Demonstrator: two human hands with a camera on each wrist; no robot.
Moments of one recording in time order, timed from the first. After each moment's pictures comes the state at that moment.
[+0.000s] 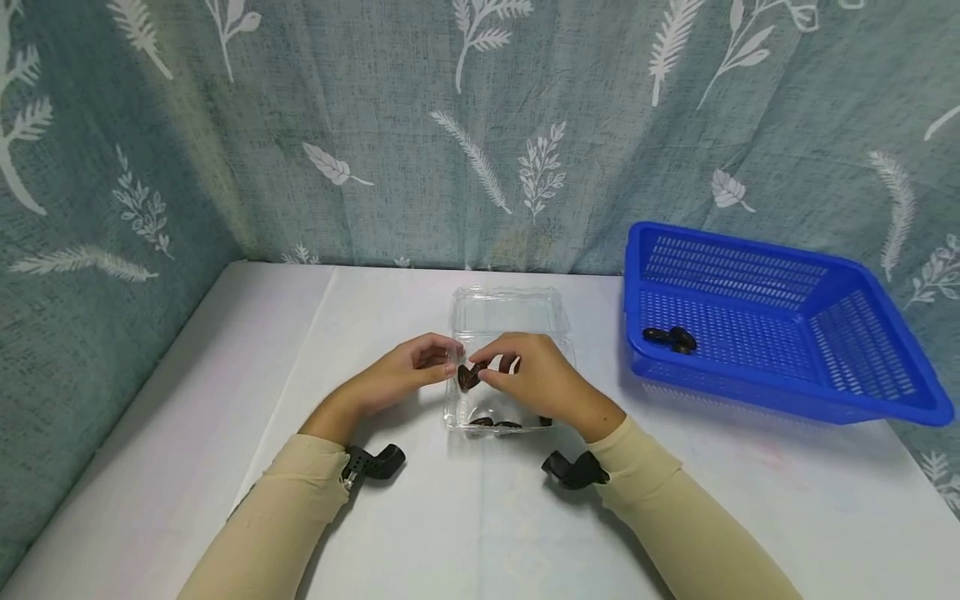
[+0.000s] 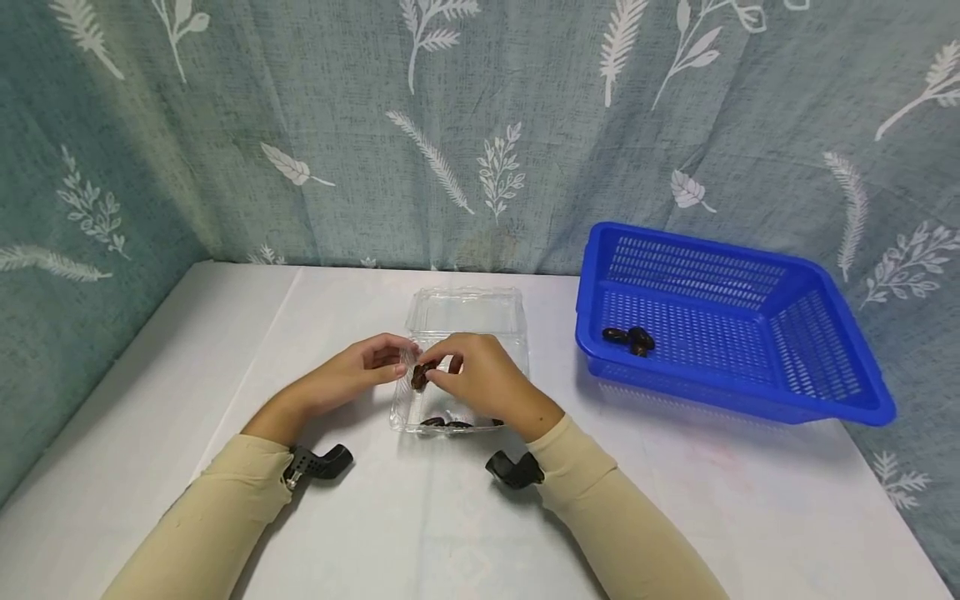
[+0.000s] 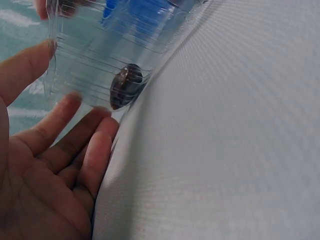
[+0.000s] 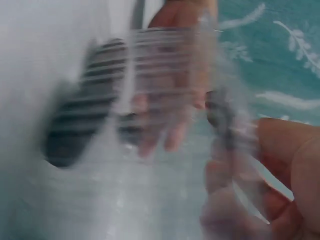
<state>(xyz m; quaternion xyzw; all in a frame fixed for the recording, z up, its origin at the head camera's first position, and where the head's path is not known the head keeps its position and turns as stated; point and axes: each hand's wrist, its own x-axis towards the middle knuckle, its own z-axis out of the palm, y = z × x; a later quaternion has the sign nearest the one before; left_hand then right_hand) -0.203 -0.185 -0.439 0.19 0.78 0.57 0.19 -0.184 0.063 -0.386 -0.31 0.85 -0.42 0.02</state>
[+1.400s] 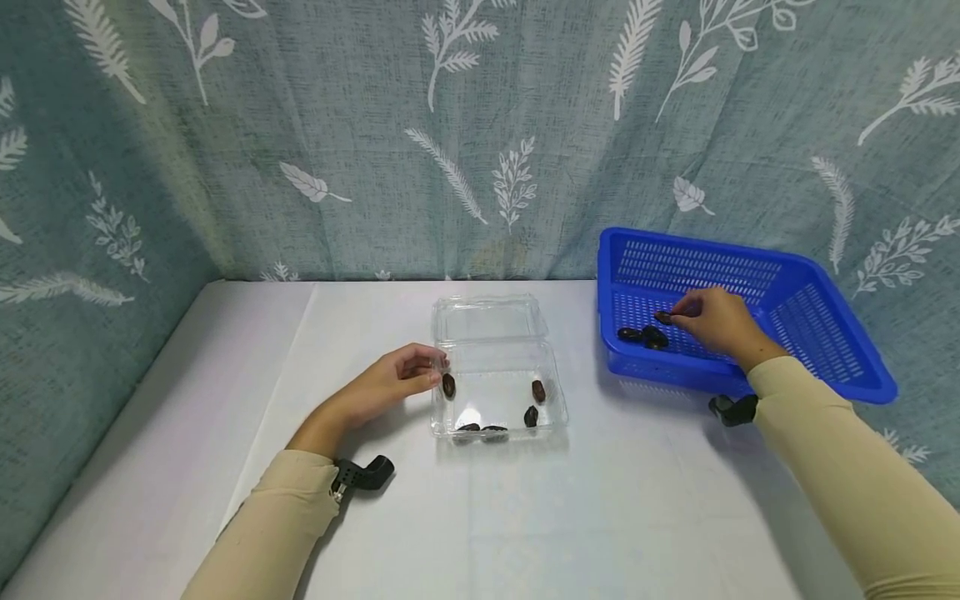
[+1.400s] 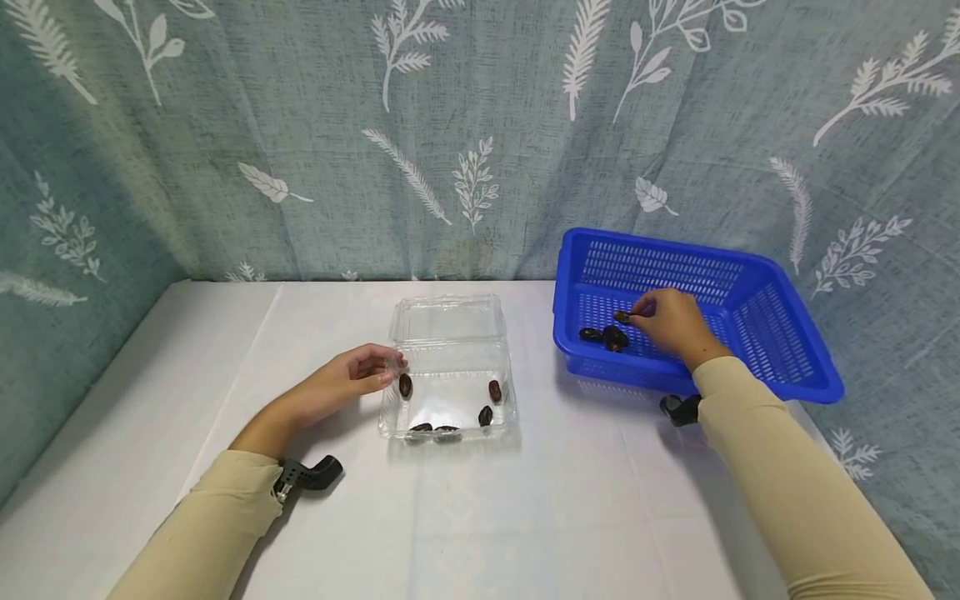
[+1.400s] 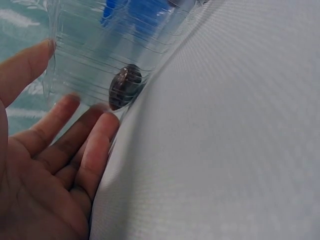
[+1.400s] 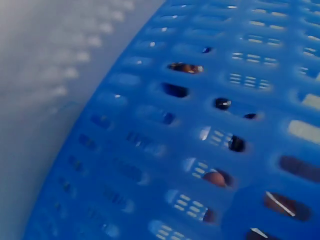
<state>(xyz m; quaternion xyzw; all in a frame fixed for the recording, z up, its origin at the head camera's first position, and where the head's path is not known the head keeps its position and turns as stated) -0.205 -0.186 -0.435 0.20 0.78 0.56 0.19 -0.236 0.296 -0.354 -0.05 0.97 -0.22 0.03</state>
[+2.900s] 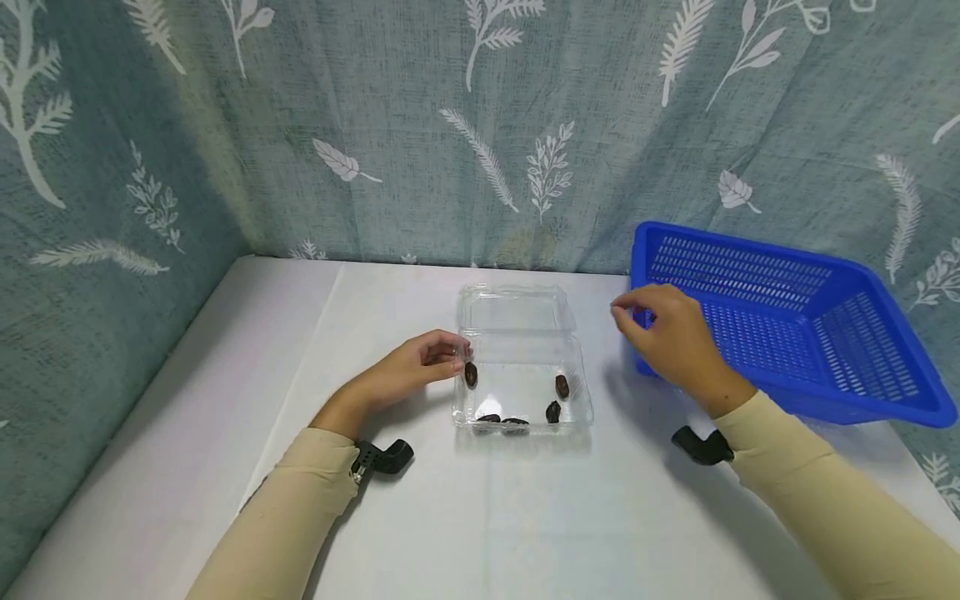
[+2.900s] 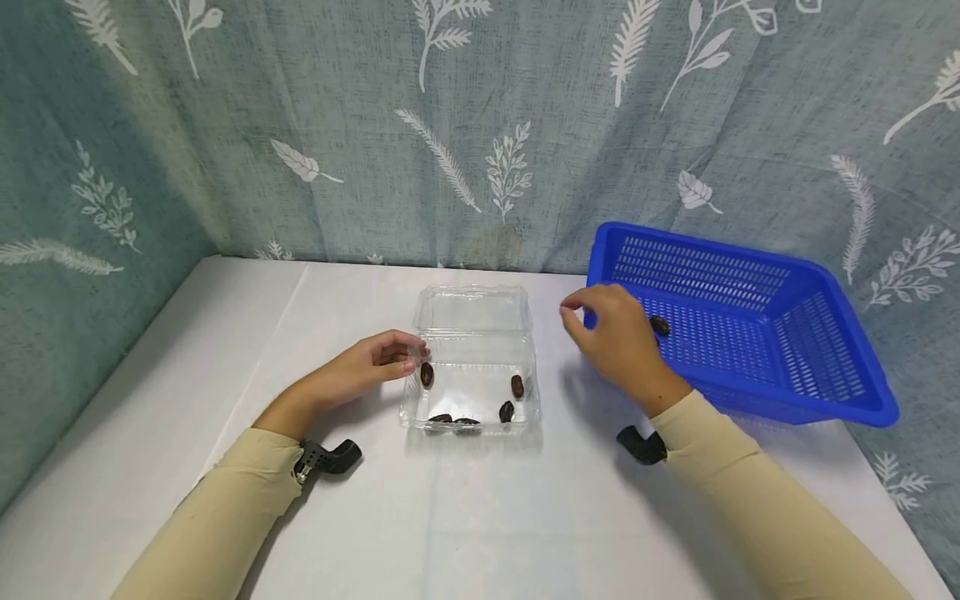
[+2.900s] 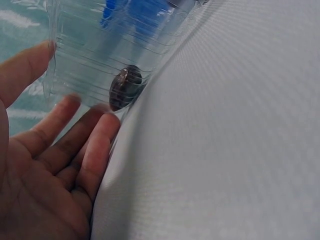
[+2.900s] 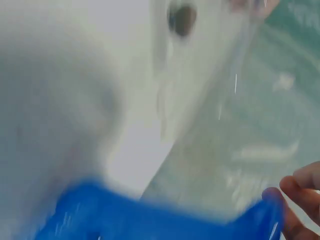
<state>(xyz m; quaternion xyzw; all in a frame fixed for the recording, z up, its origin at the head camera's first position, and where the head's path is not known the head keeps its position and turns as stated) -0.201 -0.185 -0.434 0.19 0.78 0.56 0.18 -0.201 0.179 -0.354 -0.23 0.91 -0.27 -0.22</state>
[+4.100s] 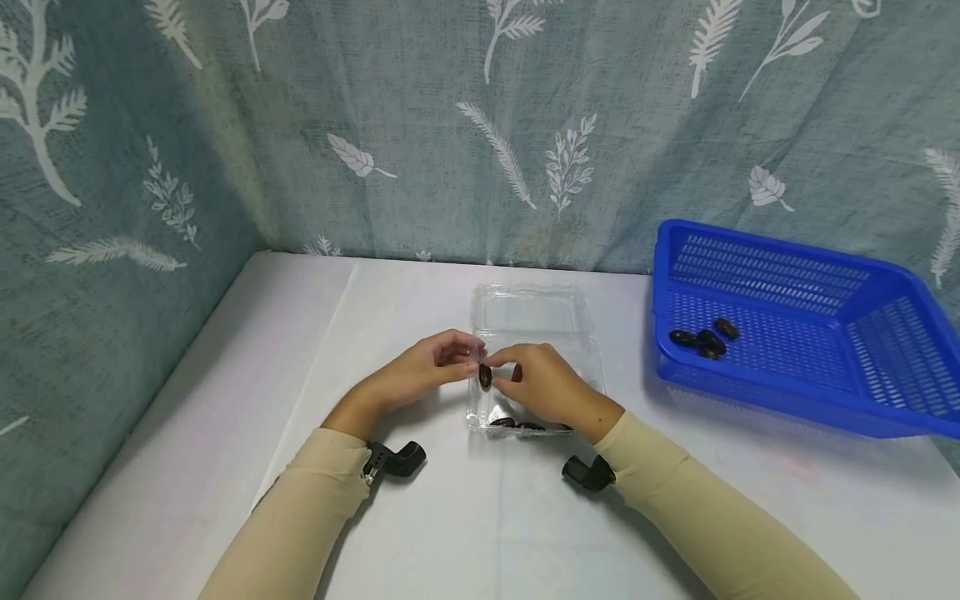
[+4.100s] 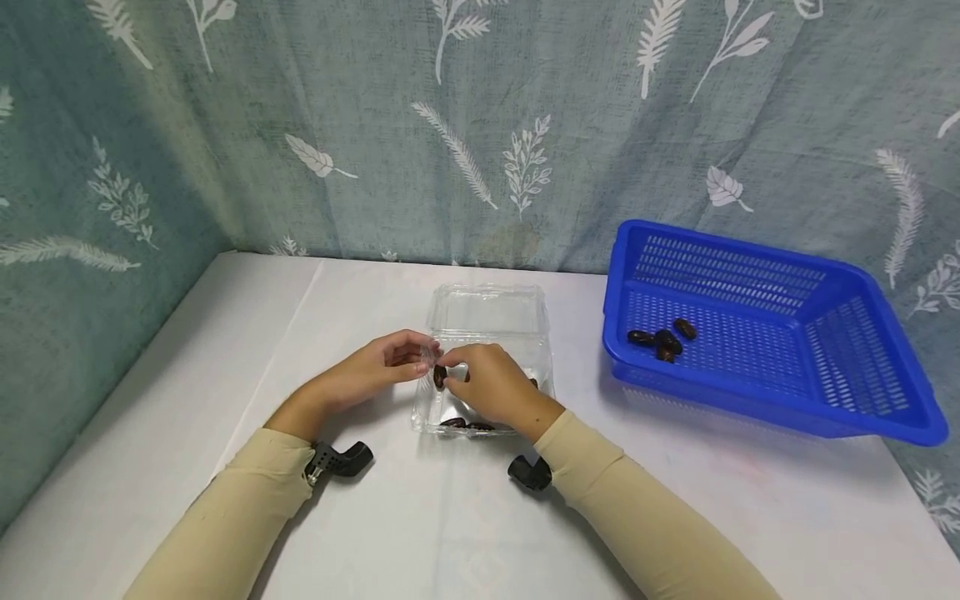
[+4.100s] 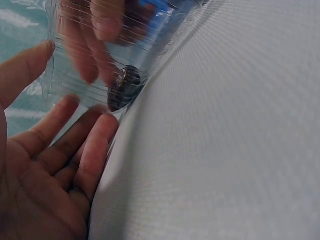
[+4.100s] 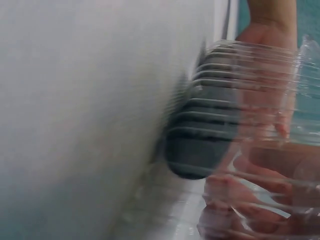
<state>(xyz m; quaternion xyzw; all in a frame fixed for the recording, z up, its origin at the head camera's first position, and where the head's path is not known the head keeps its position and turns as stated) -0.201 -0.186 -0.435 0.19 0.77 0.57 0.19 -0.194 0.045 -0.407 -0.31 0.89 -0.34 0.10</state>
